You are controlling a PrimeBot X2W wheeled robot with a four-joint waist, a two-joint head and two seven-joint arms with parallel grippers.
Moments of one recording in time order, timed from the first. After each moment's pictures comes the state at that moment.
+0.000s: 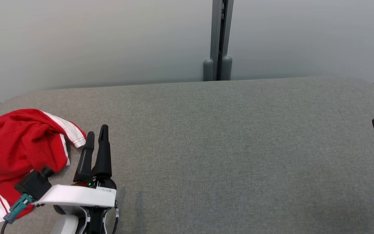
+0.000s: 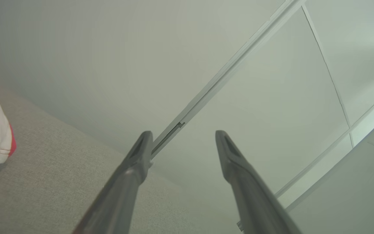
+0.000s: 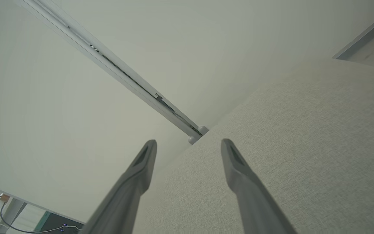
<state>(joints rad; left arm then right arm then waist) -0.14 0.11 -0.21 0.16 -1.00 -0.08 -0.26 -0.26 -0.18 -0.28 0.31 0.92 0.13 0.24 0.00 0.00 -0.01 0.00</state>
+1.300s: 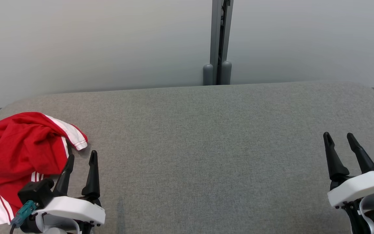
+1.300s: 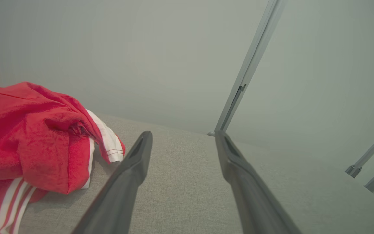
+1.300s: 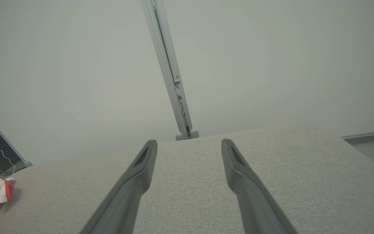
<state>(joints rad) -0.11 0.16 -0.15 0.33 -0.56 -0.01 -0.25 -0.15 -0.16 -0.02 0.20 0.42 0.13 -0.03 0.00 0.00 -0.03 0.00</state>
